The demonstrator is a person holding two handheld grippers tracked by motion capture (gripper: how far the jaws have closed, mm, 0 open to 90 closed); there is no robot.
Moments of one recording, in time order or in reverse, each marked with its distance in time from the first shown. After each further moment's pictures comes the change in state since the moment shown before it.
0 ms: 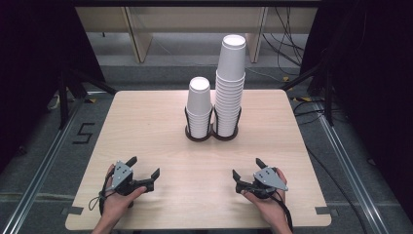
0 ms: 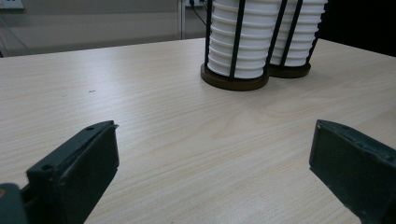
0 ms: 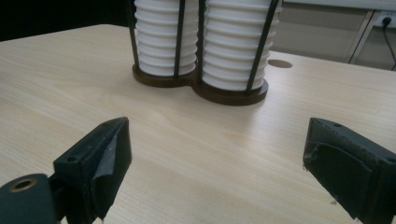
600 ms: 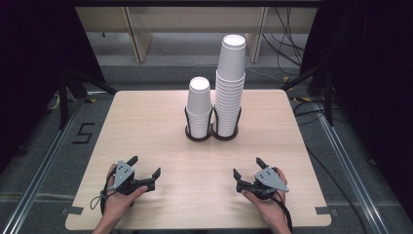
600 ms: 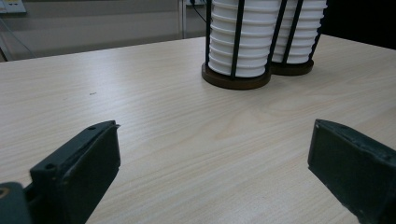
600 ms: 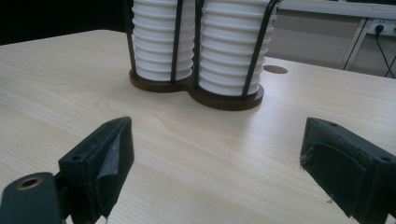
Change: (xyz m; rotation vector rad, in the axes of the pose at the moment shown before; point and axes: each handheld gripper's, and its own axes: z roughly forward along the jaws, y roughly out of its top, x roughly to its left) left arm -0.003 0.001 0.002 0.009 0.010 0.020; right arm 0.000 -0.001 0.000 -0.026 -0.011 -0.007
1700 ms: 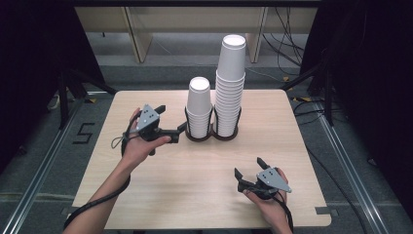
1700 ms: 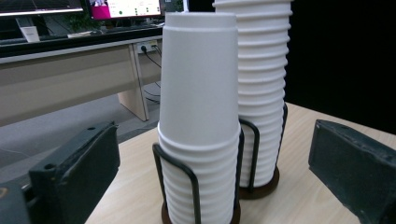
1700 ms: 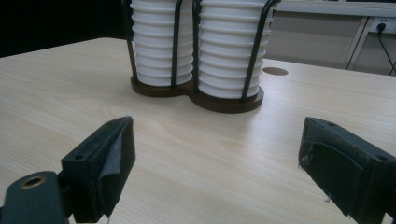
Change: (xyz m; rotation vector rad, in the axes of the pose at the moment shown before) left arm -0.019 0.157 0.095 -0.119 -0.206 0.130; right arm -0.006 0.000 -0.001 -0.031 0.004 -0.006
